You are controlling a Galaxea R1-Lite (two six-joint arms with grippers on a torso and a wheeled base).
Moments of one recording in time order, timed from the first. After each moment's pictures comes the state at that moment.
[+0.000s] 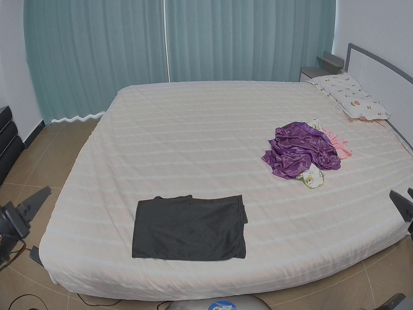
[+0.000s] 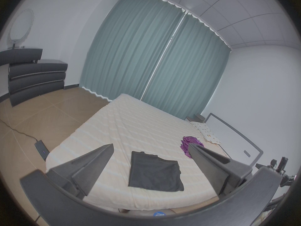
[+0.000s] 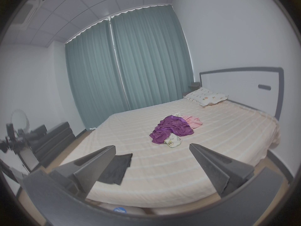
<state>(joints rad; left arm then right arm) -0.05 0.79 -0.36 -0.27 -0.06 -0.46 0.03 0.72 -0.36 -0.22 0.05 0.18</state>
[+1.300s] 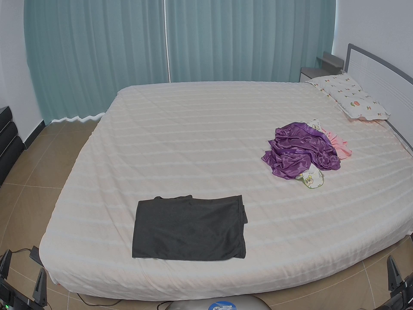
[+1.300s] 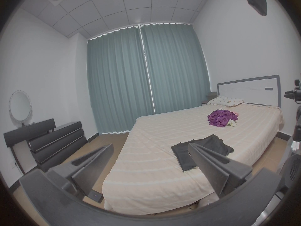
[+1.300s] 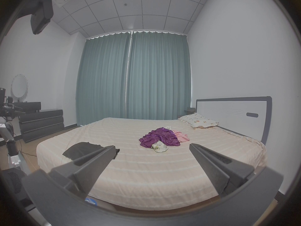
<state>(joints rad) 0.00 0.01 -0.10 0.08 0.07 0.15 0.00 0.01 -0.02 -0.06 0.01 -0.05</state>
